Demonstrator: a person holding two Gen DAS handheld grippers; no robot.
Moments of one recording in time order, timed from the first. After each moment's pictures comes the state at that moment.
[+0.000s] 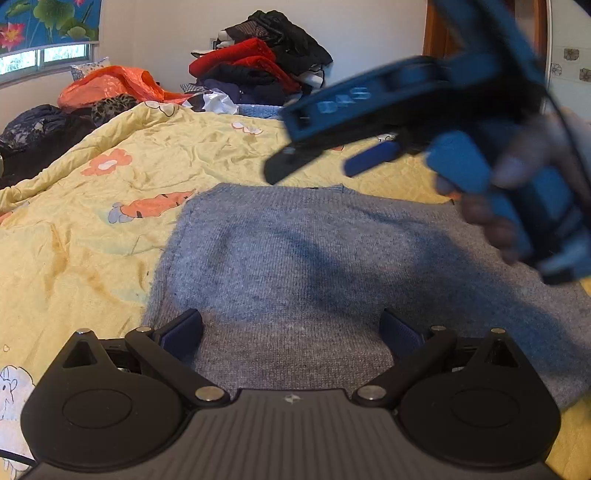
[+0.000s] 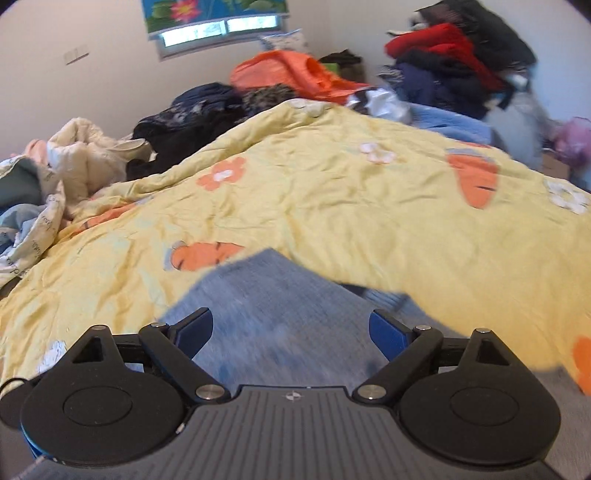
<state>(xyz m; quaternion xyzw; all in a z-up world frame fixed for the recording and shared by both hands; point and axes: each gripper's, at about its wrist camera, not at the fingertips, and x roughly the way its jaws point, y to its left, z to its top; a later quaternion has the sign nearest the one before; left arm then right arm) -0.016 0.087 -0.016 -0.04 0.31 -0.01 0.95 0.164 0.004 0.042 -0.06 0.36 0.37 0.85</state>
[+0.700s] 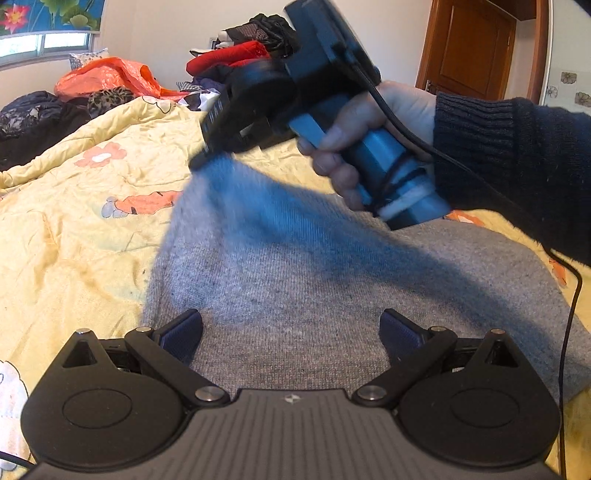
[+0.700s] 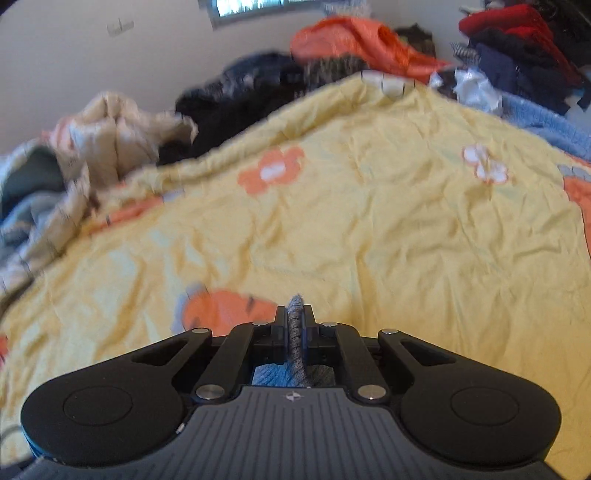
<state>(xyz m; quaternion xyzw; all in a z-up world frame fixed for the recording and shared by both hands) -0.014 0.099 -0.017 -0.07 0.30 -0.03 0.95 0.241 0.093 0.027 -0.06 0.37 0.47 0.80</state>
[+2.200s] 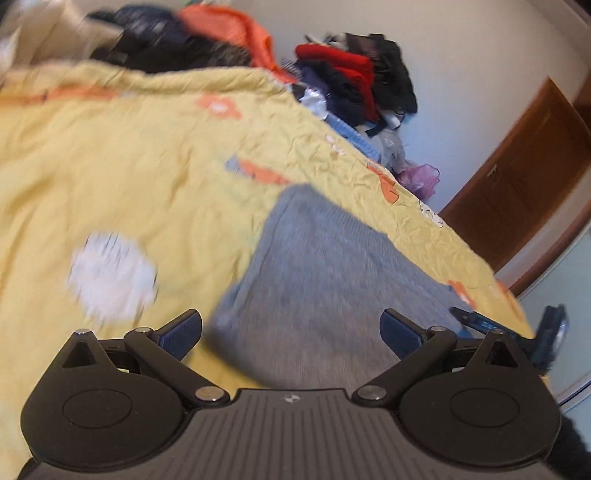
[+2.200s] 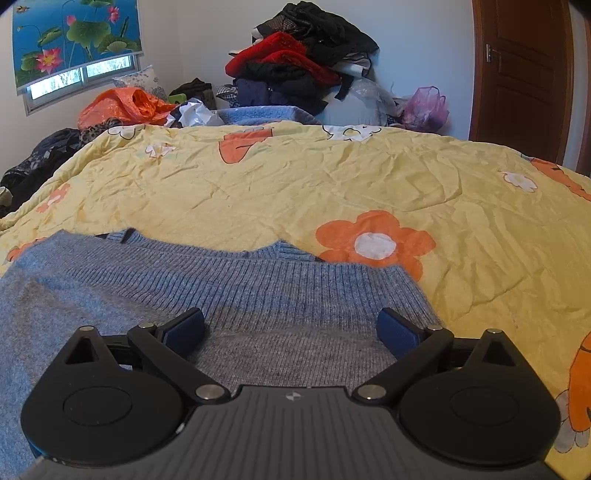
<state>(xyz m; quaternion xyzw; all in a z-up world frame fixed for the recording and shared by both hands) -0.114 0.161 0.014 -0.31 0.31 0.05 0.90 0.149 -0.188 -0.018 0.00 0.32 0.15 0.93</state>
